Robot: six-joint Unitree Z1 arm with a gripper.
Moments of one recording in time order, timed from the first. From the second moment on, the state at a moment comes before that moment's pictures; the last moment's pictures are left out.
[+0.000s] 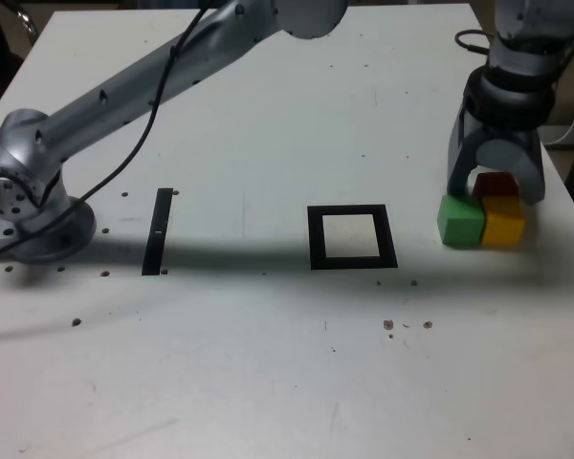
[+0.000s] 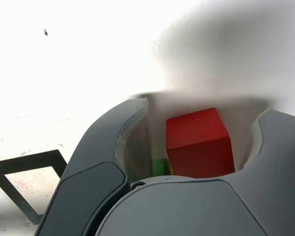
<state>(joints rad) 0.02 2.61 -2.60 1.60 0.12 0.24</state>
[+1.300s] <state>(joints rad) 0.01 2.48 -2.57 1.61 0.18 0.24</state>
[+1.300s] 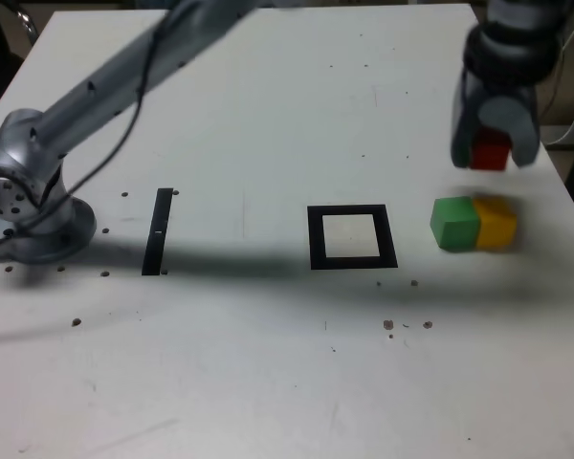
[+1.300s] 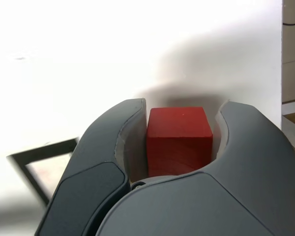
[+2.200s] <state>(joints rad) -0.06 2.00 -1.65 1.34 0.10 0.04</state>
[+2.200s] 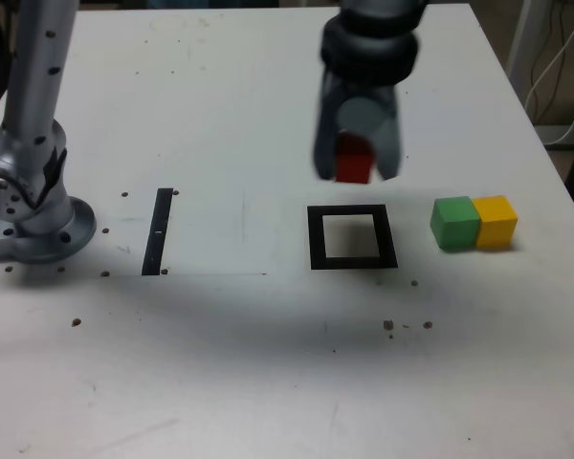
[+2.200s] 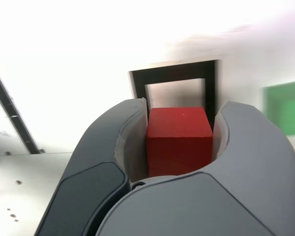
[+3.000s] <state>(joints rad) -0.06 2.03 -1.46 1.12 0.05 -0.04</state>
